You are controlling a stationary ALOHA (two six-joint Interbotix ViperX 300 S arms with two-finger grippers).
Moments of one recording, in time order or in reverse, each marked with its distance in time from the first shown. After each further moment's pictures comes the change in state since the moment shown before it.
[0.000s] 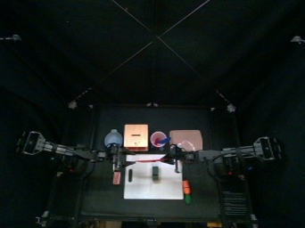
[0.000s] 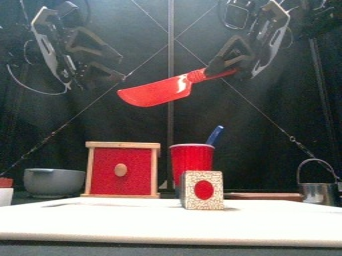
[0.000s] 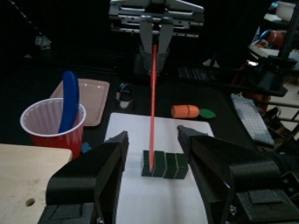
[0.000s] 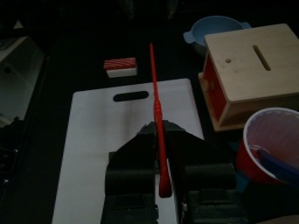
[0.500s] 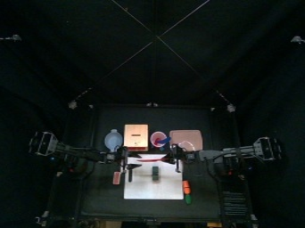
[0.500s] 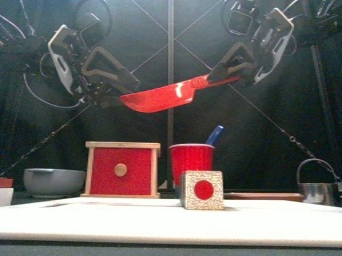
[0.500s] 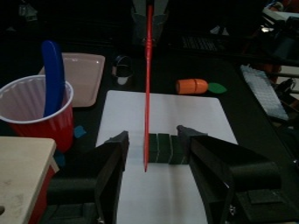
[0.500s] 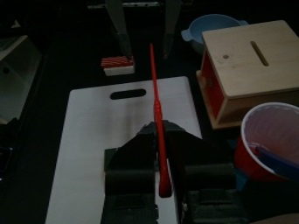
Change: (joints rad) left arm 0.006 0.190 -0.074 0.026 -0.002 0.002; right arm -0.014 0.000 0.040 -0.006 -0.048 -0.011
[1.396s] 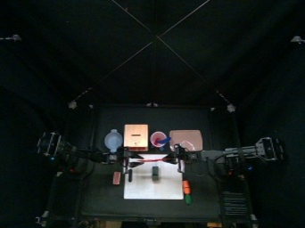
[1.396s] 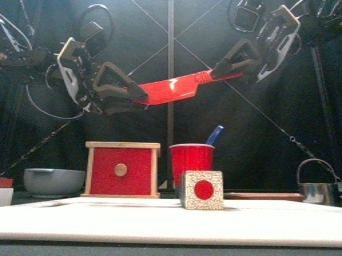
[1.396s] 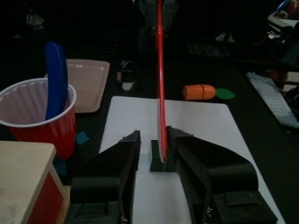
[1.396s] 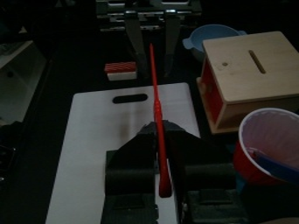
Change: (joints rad) left arm 0.020 0.112 0.000 -0.002 -0.179 -0.002; right arm -0.002 -0.035 0.028 -0.017 -0.032 0.000
